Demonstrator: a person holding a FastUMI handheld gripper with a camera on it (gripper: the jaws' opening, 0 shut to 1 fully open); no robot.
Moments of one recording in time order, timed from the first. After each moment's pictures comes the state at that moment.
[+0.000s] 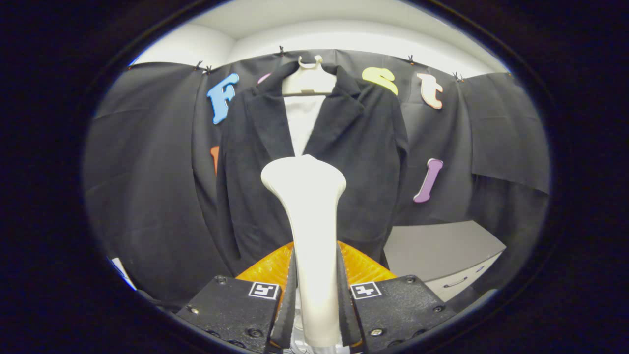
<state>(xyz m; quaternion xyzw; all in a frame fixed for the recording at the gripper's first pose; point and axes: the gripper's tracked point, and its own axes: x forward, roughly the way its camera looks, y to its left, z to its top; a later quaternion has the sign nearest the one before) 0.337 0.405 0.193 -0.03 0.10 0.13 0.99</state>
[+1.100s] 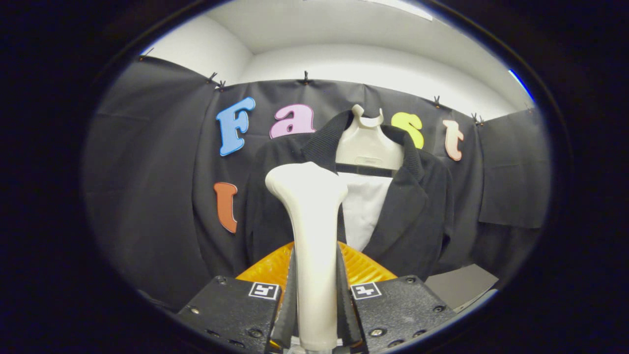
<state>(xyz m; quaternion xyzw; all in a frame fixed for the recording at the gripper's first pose) 0.401 0.519 0.292 -0.07 0.00 0.11 0.99</state>
